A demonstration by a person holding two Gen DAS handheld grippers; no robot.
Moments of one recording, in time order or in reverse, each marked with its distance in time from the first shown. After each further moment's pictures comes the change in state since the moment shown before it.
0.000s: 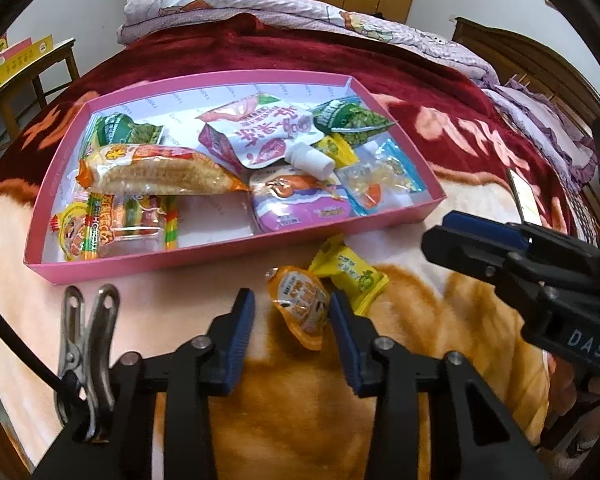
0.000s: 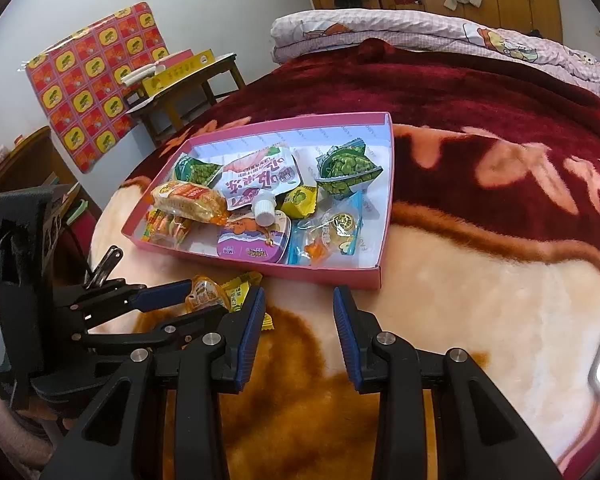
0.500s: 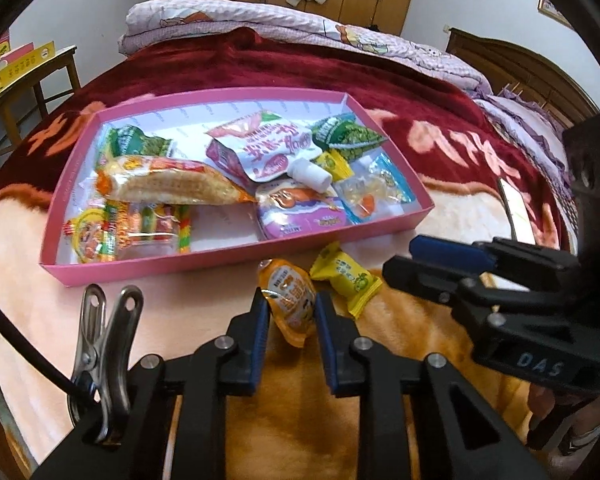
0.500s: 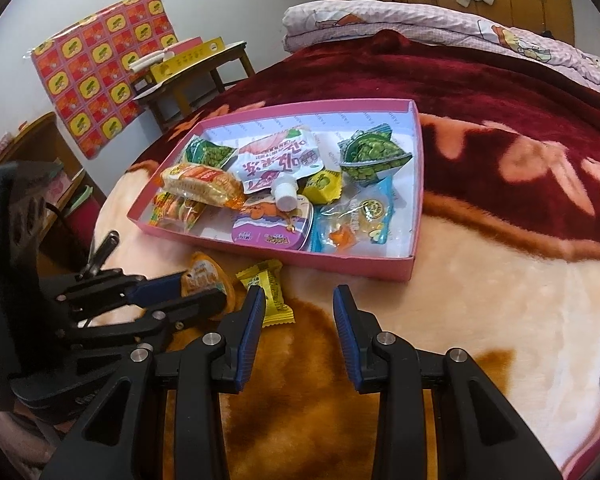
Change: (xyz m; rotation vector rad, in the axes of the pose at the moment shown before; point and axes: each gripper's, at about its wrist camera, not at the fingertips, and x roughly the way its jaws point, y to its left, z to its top) left arm -0.018 0.007 -0.003 -0.008 -0.053 -0.011; right arm 0.015 0.015 -0.004 -0.035 0.041 0.017
